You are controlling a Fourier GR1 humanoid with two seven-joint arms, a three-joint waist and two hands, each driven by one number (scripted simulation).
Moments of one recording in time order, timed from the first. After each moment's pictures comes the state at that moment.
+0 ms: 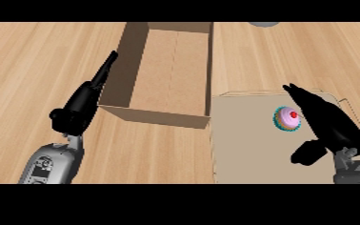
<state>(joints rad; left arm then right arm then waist) -0.23 0.18 -0.09 -1.58 -0.07 -0.10 0.07 -0.12 -0.54 0.22 -1.72 0.66 0.35 0.50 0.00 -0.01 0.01</state>
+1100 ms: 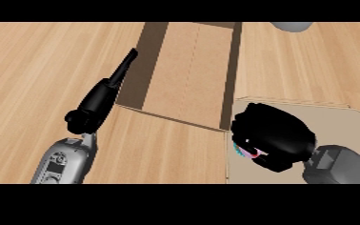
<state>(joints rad) -0.28 0.13 -0.14 -1.59 -0.08 -0.15 0.06 -0.36 -0.61 0.57 -1.76 0.82 0.31 -0.31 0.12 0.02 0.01</state>
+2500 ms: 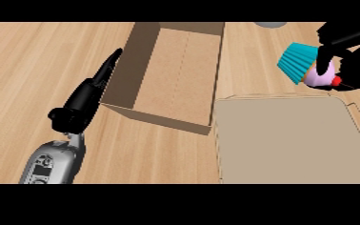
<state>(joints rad) -0.25 0.15 -0.08 -1.61 -0.09 -0.14 0.08 -0.78 -0.89 0.33 -1.39 0.07 0.29 -0.97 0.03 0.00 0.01</state>
